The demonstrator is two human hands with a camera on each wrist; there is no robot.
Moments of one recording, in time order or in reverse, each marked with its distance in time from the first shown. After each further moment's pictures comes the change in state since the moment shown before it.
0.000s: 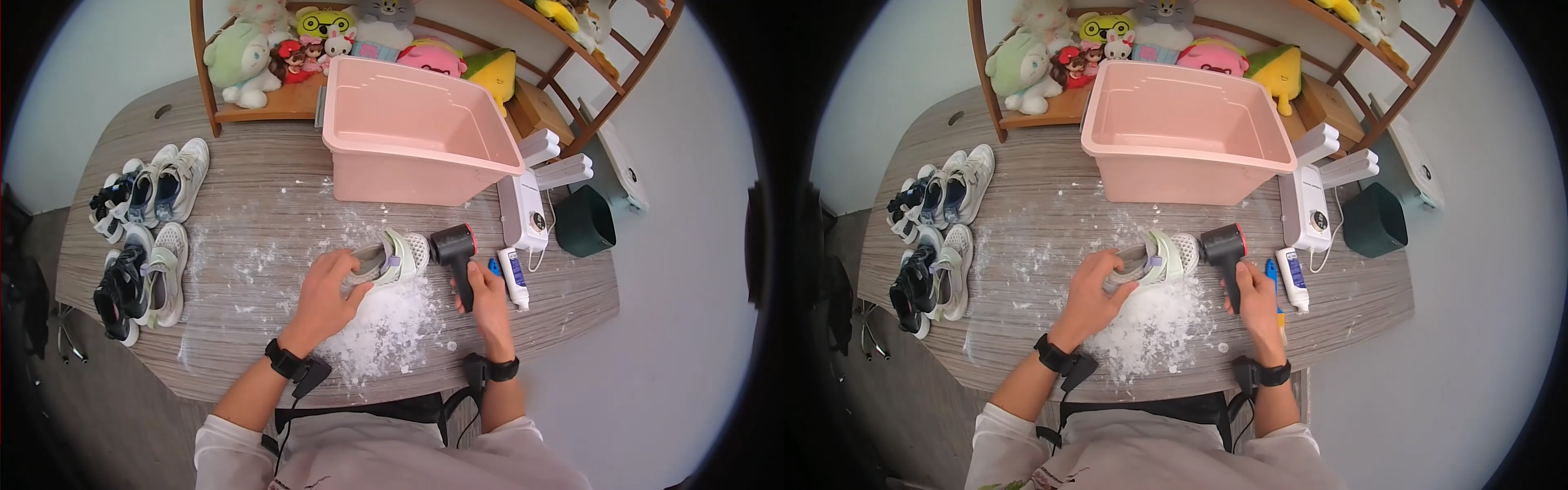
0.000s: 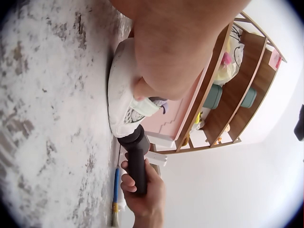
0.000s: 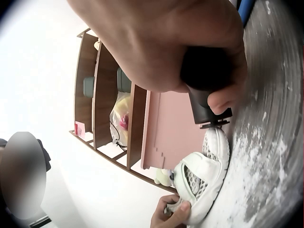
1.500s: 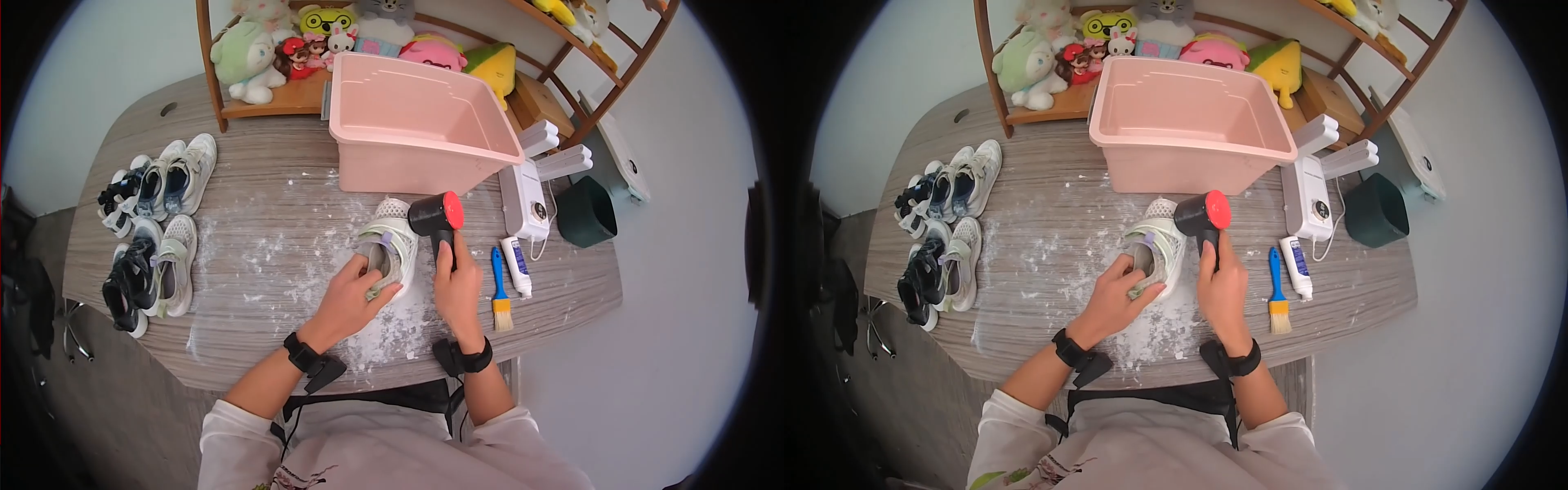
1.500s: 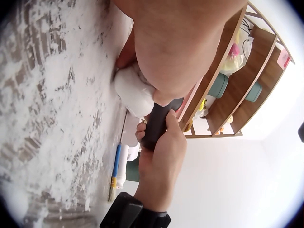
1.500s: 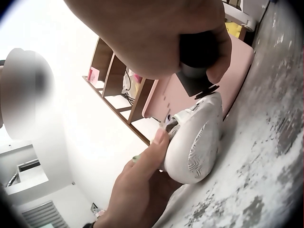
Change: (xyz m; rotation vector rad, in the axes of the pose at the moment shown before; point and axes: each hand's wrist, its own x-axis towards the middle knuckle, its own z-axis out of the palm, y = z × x) left_hand -0.015 0.015 0.015 -0.067 -0.083 0.061; right_hand -0.010 -0.012 0.068 -0.564 0.273 -0.552
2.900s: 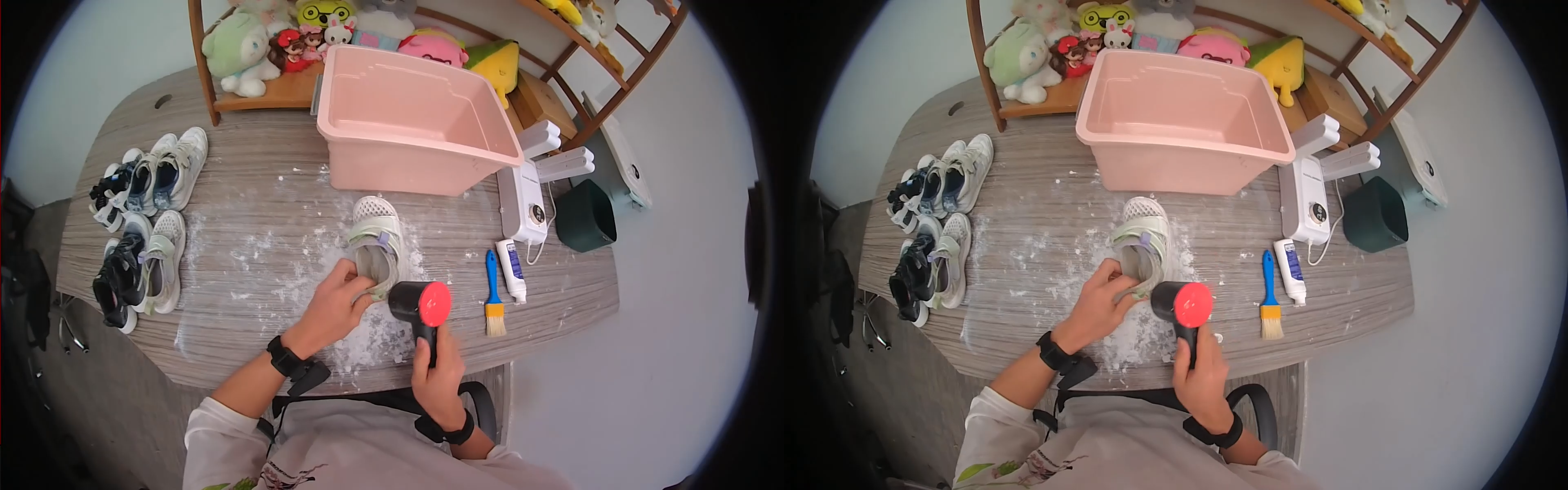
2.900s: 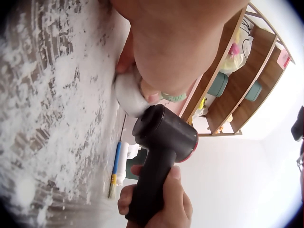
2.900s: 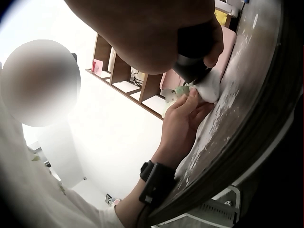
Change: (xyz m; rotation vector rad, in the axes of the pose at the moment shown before) left_hand -0.008 -0.005 -0.001 -0.064 -0.109 -0.051; right_hand -0.112 -0.030 -0.041 -0.055 -0.051 -0.079
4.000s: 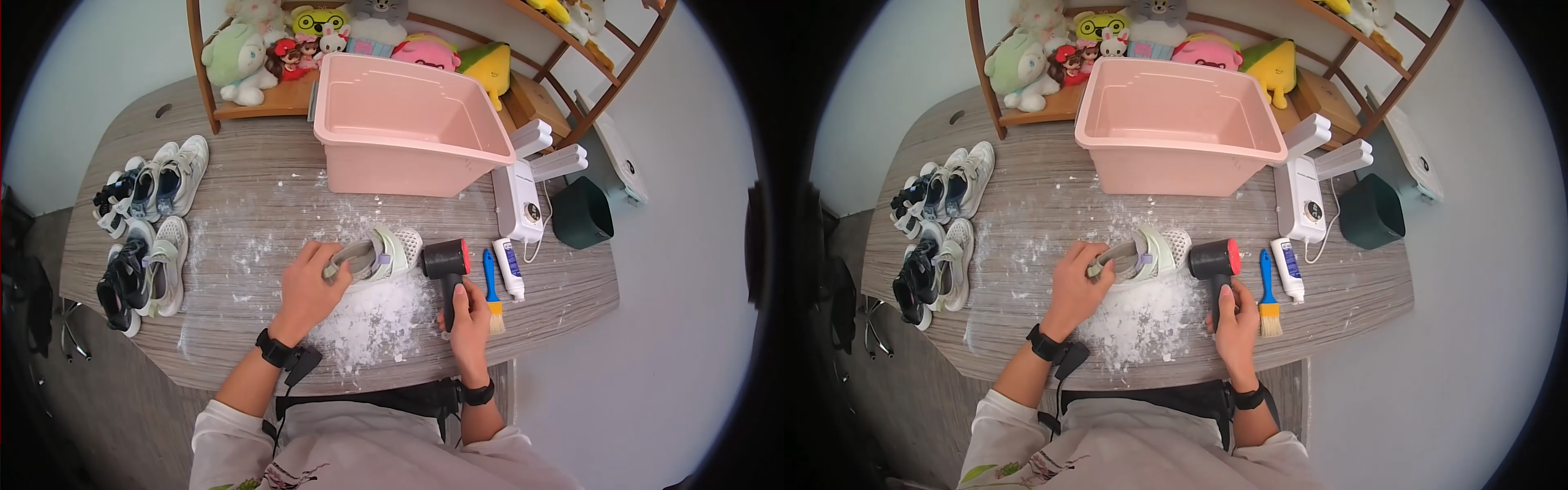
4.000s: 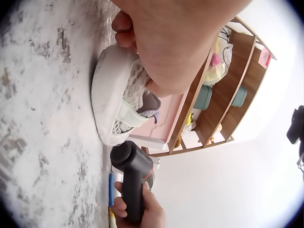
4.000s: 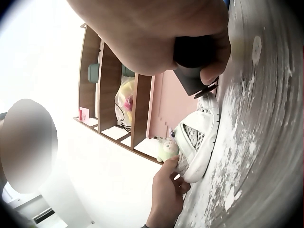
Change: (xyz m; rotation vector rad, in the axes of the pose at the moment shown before) left_hand 0.015 0.001 -0.024 0.248 0.325 -0.097; right_hand 0.053 0.053 -0.003 0.648 0.043 0.612
